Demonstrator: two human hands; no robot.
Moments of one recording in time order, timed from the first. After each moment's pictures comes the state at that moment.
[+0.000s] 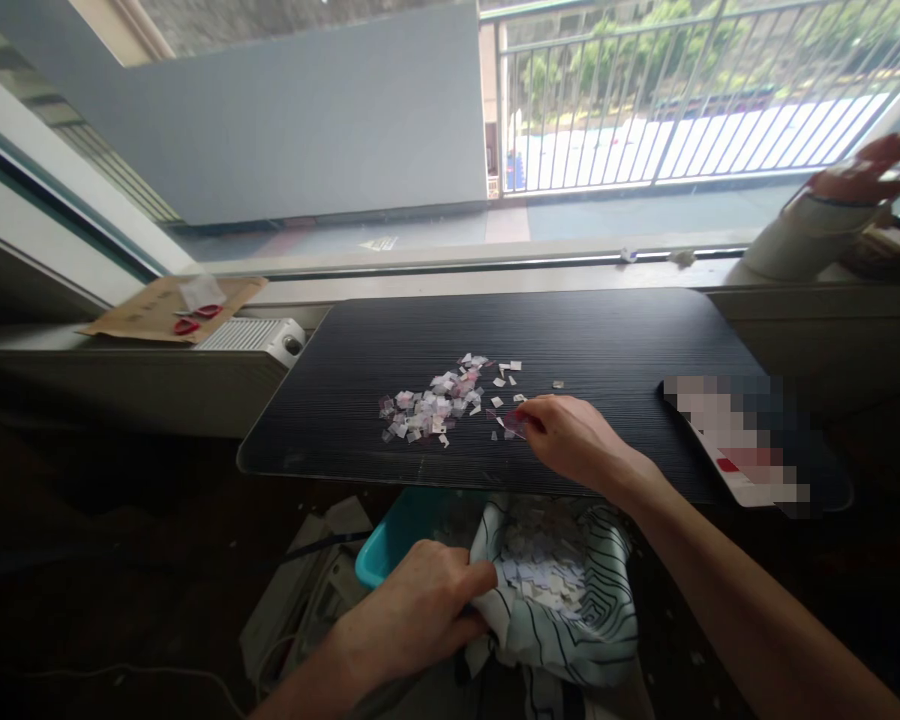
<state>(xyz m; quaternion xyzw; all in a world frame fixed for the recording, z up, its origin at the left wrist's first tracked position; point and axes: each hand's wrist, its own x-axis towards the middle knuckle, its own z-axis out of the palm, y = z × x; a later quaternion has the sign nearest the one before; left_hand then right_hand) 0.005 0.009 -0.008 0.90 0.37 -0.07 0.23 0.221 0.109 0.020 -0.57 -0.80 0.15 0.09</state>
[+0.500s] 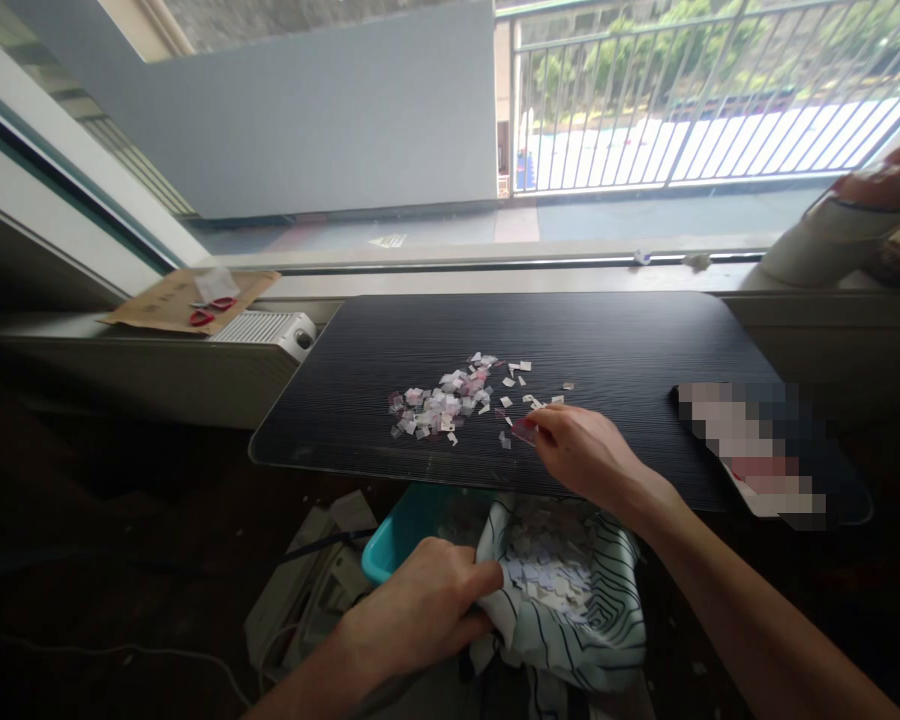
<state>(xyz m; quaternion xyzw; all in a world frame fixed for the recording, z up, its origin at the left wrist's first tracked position) 0.004 0.007 -0.007 0.90 0.37 -0.06 0.24 0.217 0.098 0.015 -0.56 -0.81 0.13 0.11</state>
